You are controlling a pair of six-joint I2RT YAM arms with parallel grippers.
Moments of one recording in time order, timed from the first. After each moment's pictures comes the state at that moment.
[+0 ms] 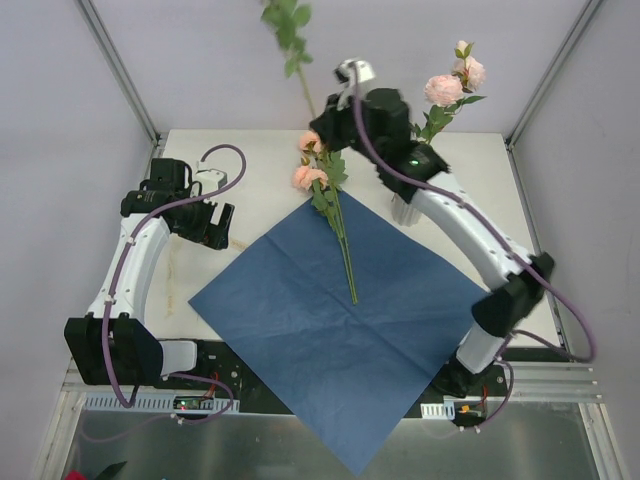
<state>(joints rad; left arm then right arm) 0.01 1.27 1.20 -1.00 0.28 0.31 0.73 1.82 1.94 -0.38 -0.04 0.21</state>
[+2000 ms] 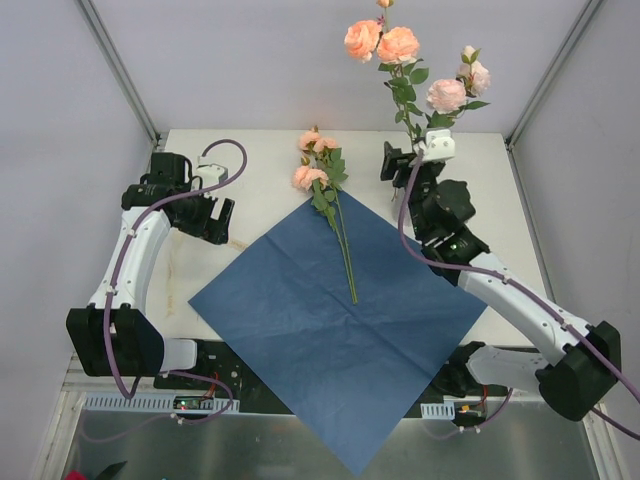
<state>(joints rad) 0.02 1.32 1.24 -0.99 0.29 0.33 0.66 1.15 0.96 0.49 0.48 -0.16</state>
